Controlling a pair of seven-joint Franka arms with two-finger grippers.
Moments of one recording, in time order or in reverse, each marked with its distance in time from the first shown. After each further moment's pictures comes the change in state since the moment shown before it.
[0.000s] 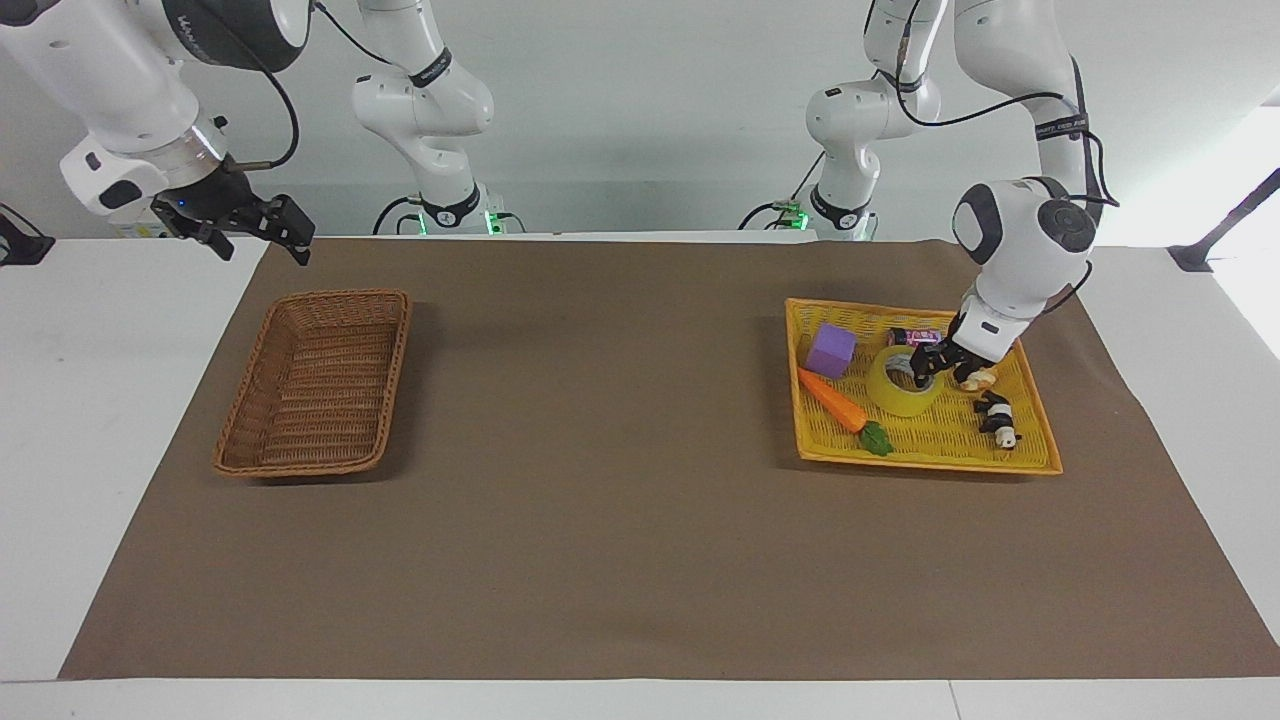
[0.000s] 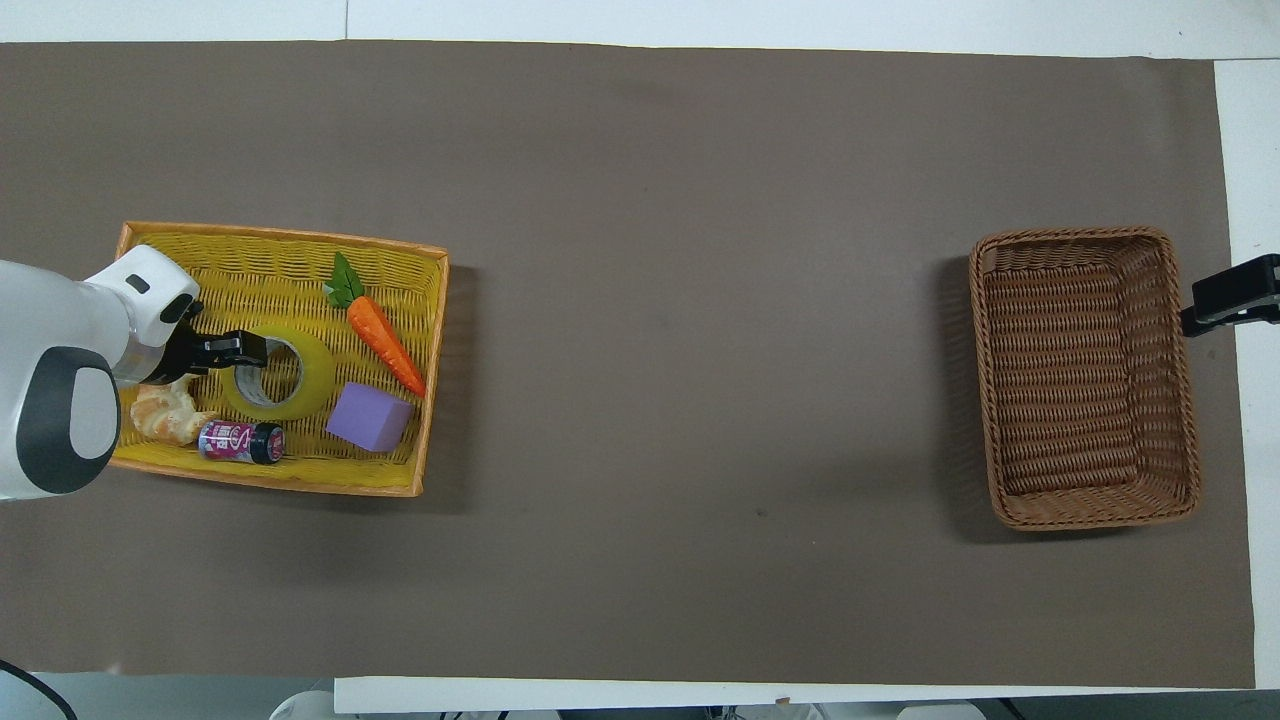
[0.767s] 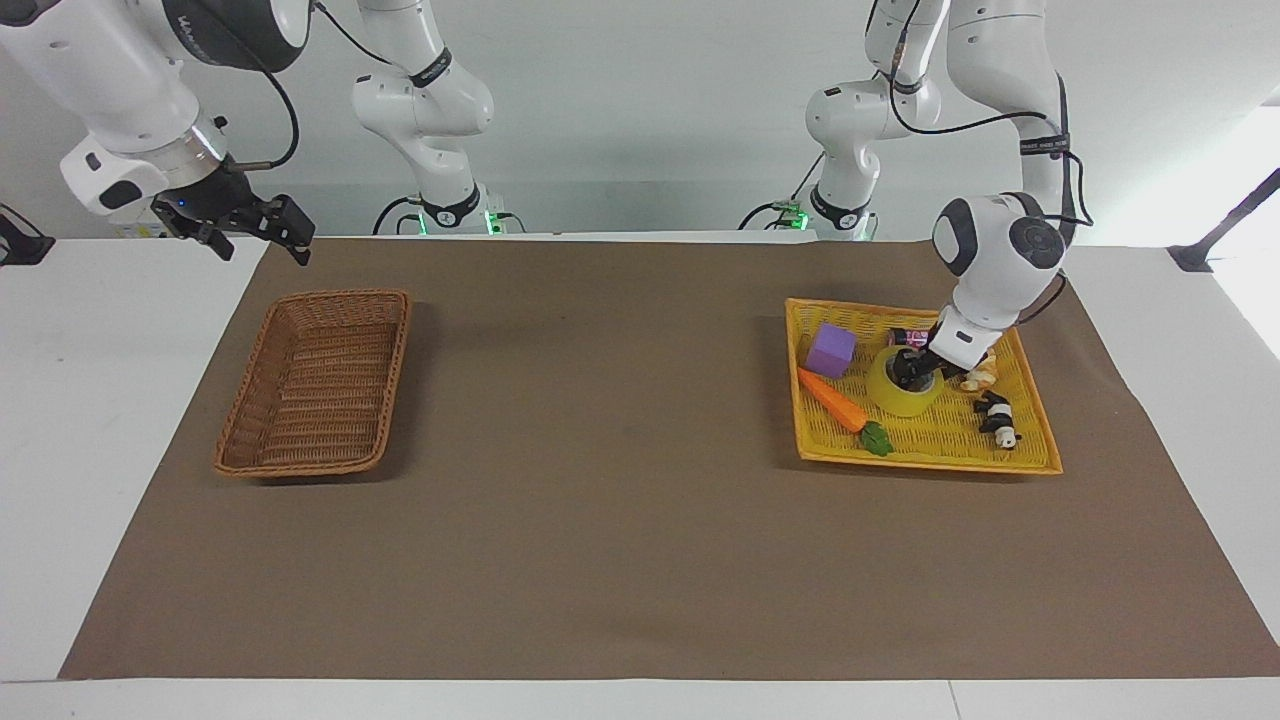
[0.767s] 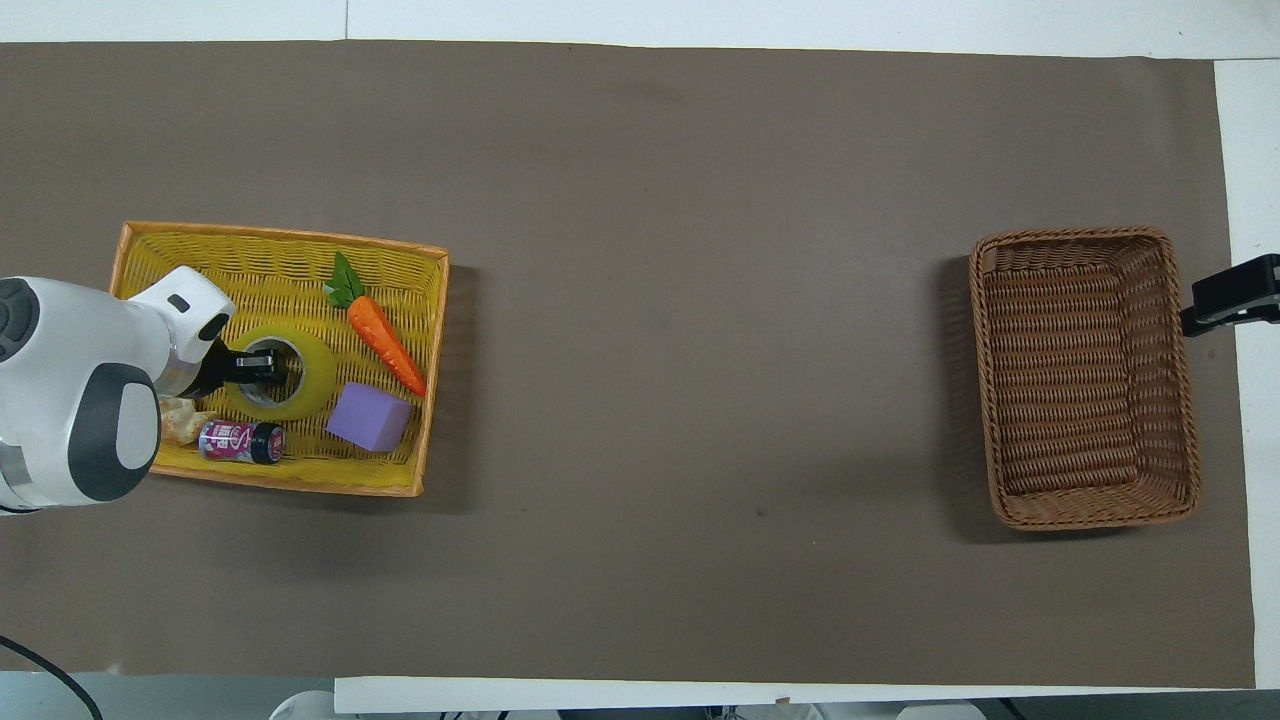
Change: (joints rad) left arm -0.021 0.034 -0.001 -0.044 0.001 0.059 -0.001; right arm 0.000 0.000 0.000 0.000 0.000 0.000 0.000
